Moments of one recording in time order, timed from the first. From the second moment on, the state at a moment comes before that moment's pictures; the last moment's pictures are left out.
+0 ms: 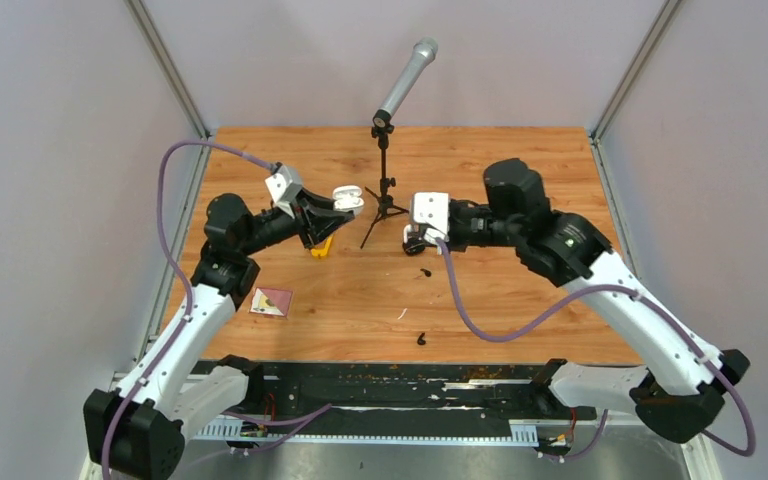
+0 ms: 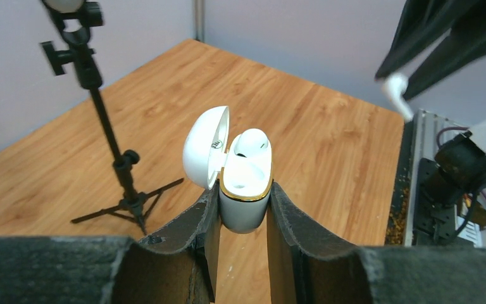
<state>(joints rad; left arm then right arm) -0.27 0.93 0.77 0.26 0.81 -0.15 0.77 1.21 1.40 -0.69 -0.51 -0.76</state>
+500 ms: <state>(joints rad) -0.46 1.05 0.76 0.49 0.80 -0.23 0.93 1.31 1.61 -0.48 -0.18 -0.93</state>
